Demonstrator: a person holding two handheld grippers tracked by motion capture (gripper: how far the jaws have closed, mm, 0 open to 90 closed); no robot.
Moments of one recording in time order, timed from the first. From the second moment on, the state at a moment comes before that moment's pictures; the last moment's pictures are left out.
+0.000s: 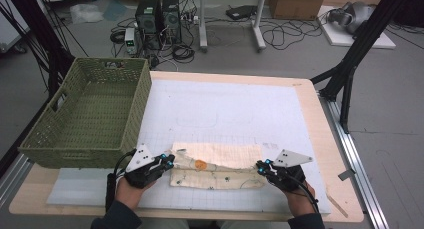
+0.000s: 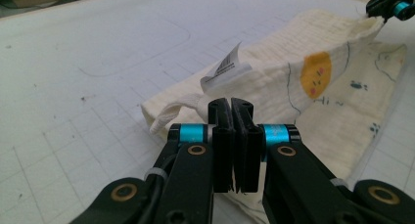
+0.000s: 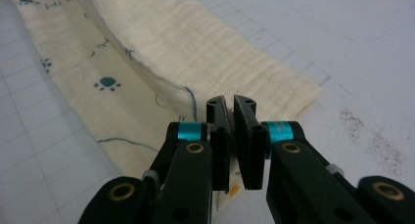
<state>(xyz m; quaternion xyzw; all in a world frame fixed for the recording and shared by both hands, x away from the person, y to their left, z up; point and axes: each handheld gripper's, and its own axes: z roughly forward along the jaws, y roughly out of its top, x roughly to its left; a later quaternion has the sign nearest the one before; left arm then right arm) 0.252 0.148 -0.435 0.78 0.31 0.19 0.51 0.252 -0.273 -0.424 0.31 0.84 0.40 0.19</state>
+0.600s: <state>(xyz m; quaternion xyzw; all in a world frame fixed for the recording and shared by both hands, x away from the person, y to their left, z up) 0.292 0.156 -0.426 0.74 0.38 0.16 0.53 0.265 -0.293 -0.410 0.37 0.80 0.43 0.21</state>
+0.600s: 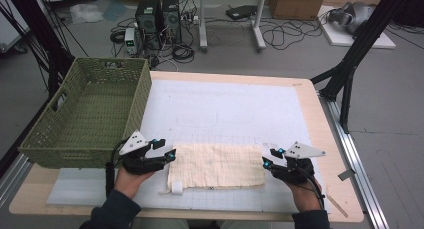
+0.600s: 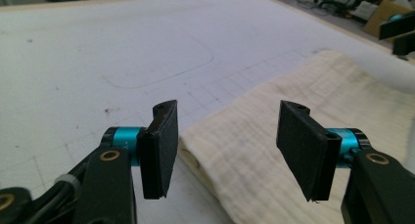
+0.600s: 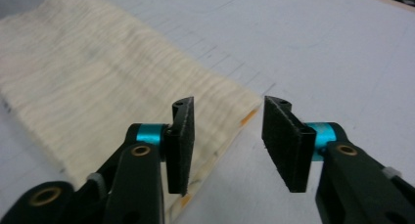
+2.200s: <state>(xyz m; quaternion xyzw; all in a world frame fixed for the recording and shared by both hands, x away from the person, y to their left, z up) 0.380 0.139 -0.430 0.73 0.42 0.22 0.49 0.372 -0.262 -0.428 0.40 0.80 0.40 0.21</state>
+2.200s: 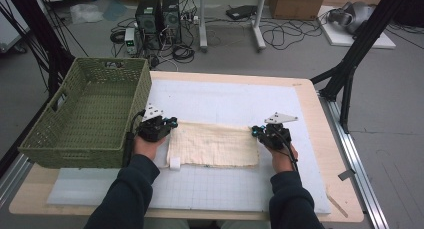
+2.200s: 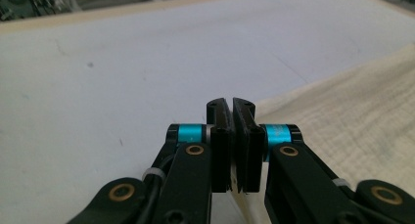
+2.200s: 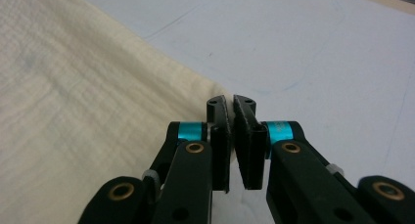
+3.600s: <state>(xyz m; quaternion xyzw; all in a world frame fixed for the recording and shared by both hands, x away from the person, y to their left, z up) 0.362 0.142 -0.424 0.71 0.44 0.19 0.52 0.364 -0.263 -0.406 0.43 0.76 0.42 0.25</state>
